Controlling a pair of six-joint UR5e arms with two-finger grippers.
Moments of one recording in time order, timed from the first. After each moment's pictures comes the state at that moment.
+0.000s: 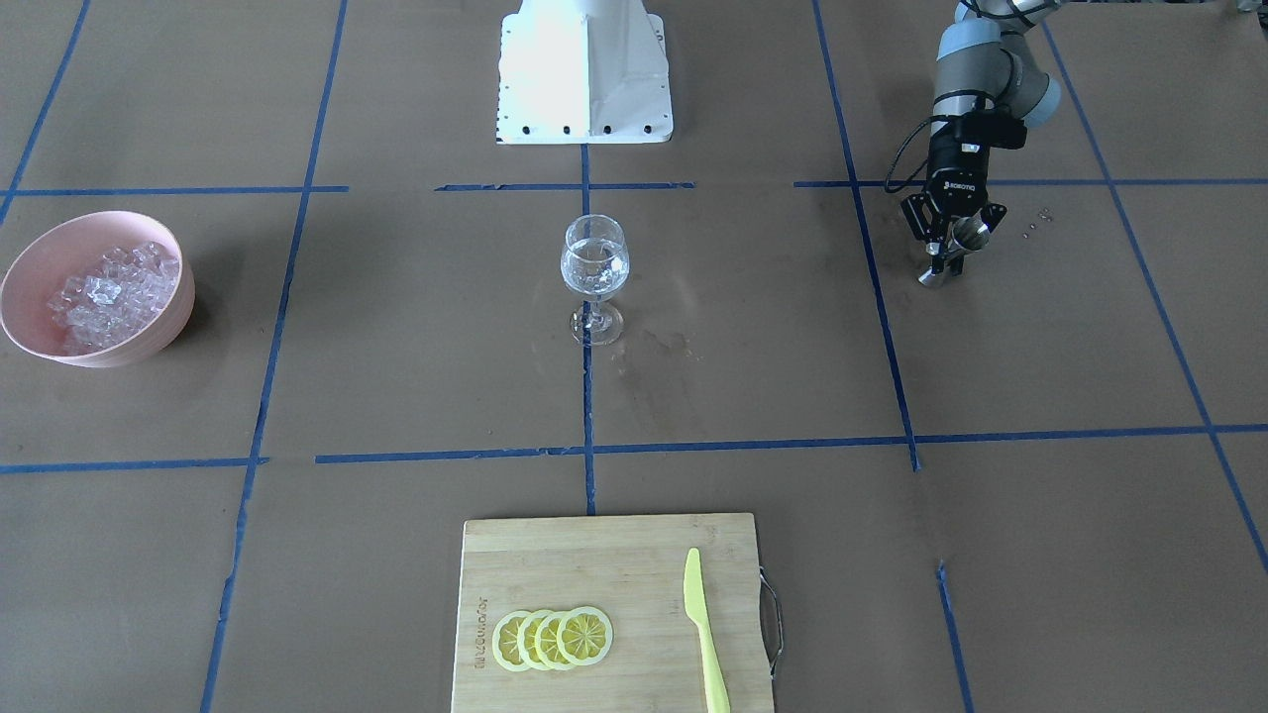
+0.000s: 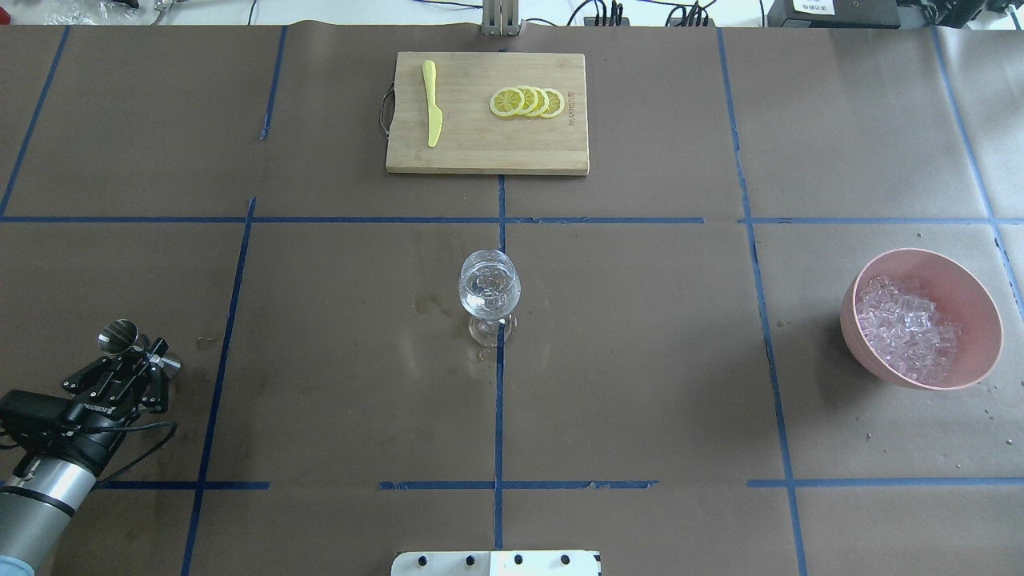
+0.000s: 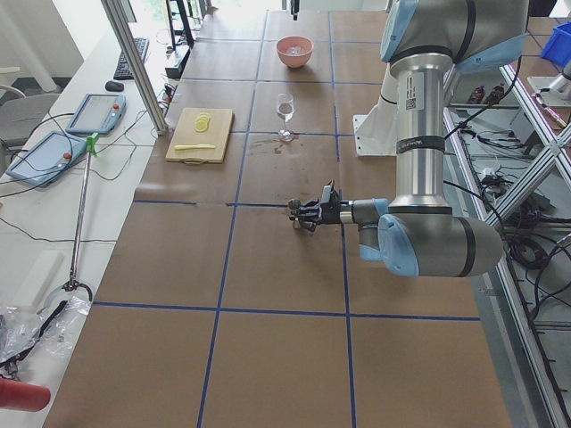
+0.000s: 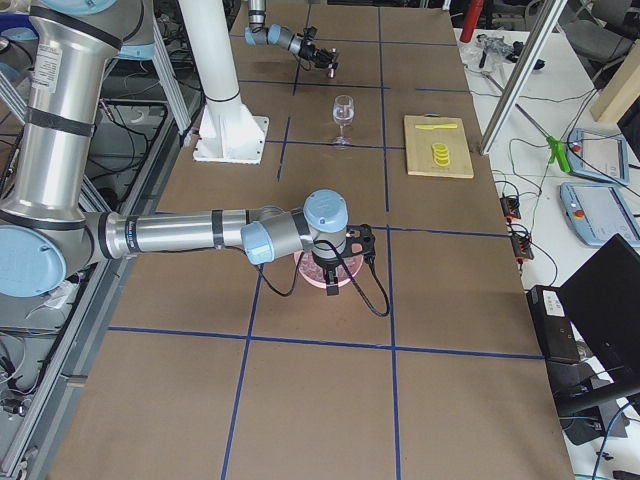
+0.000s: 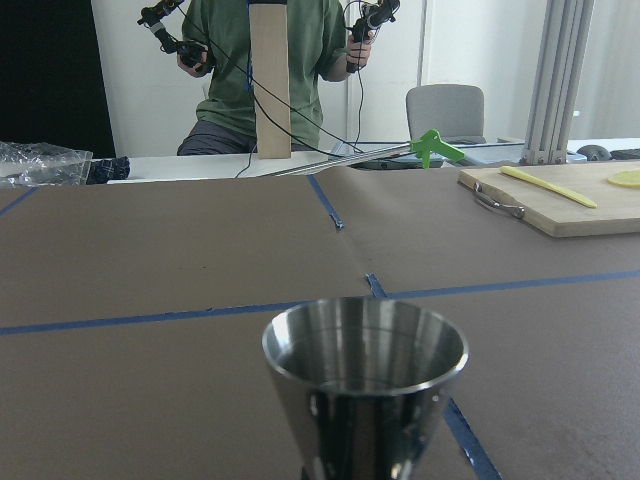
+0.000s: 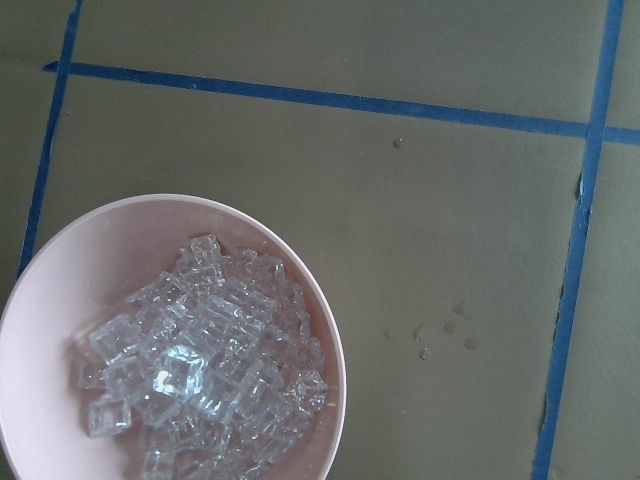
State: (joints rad) left arm -0.04 -1.38 -1.53 -3.04 -0.43 -1.09; right arm 1.36 -1.82 1.89 -1.31 2.44 0.23
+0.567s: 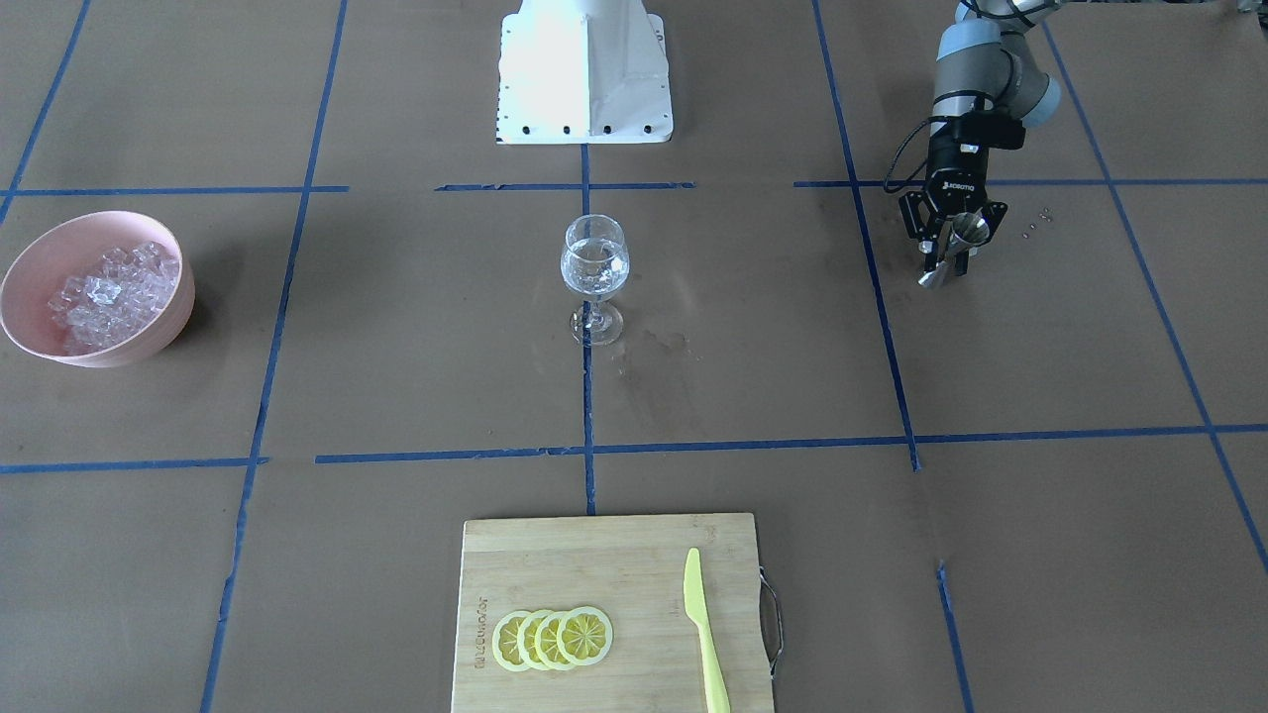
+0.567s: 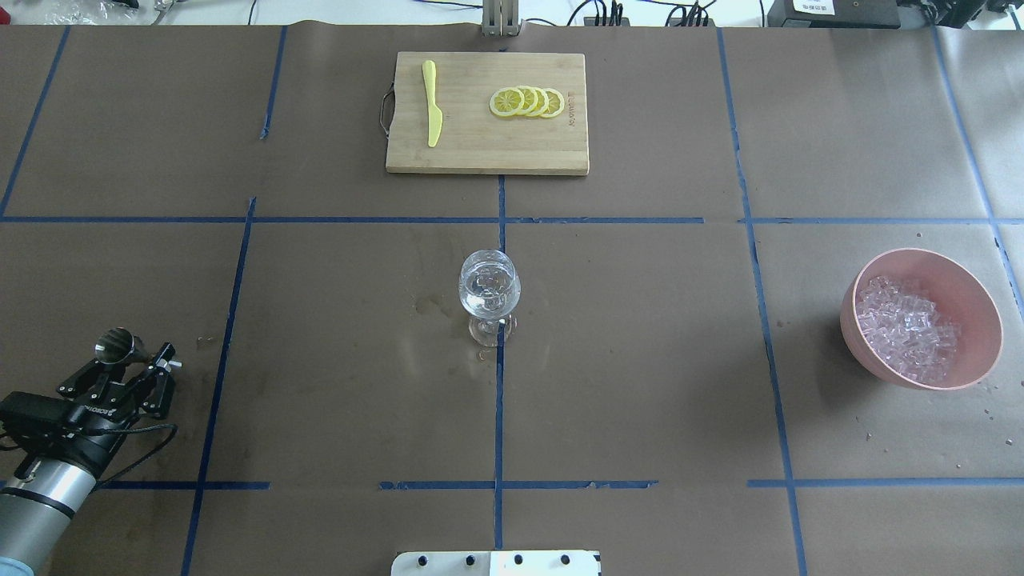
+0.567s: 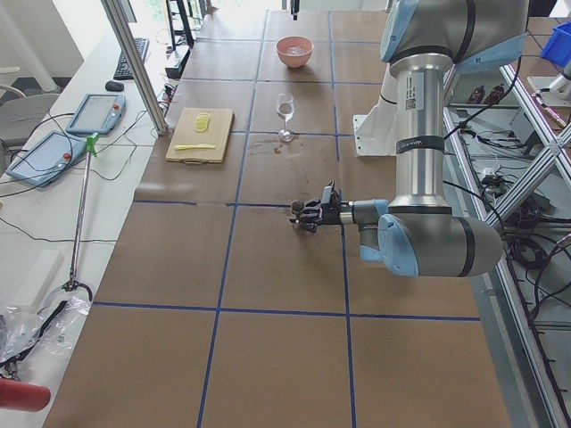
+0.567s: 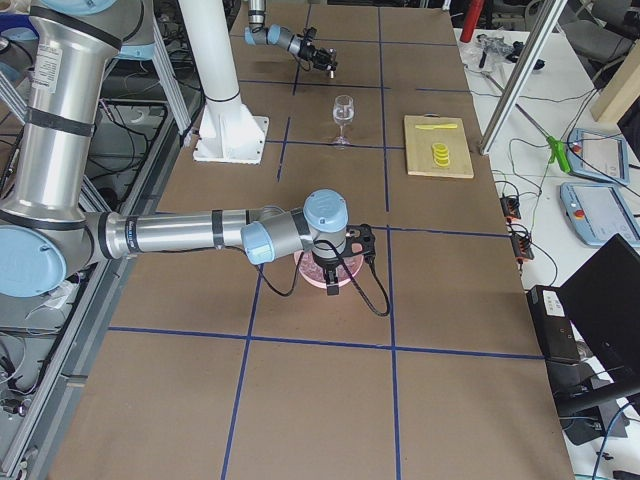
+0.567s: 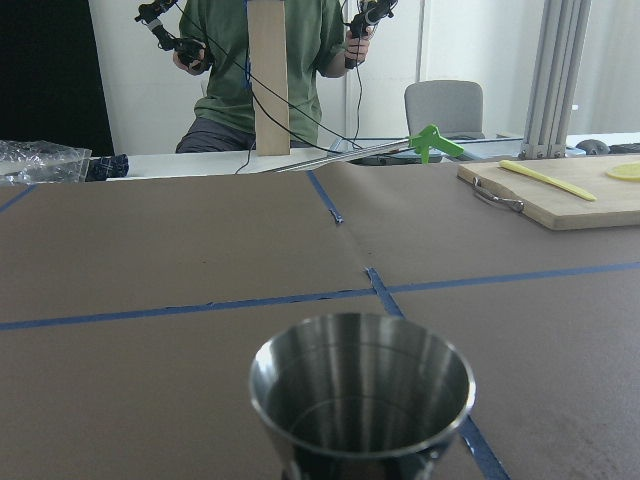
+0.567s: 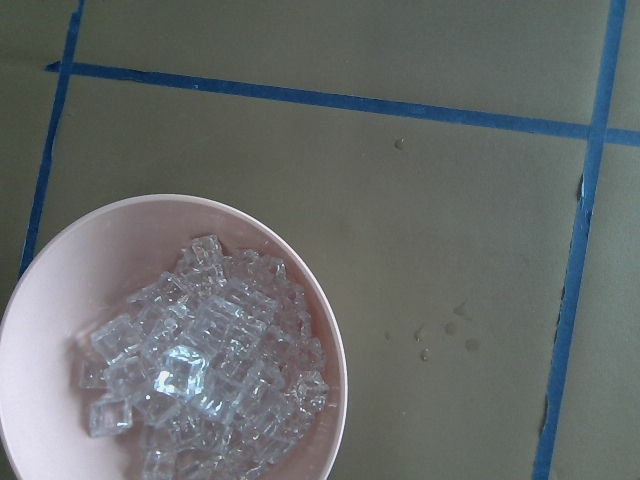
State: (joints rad) left arm -0.03 -1.38 -1.52 -3.04 -0.43 -1.08; right arm 1.36 -1.82 1.89 -1.31 2.44 0.23
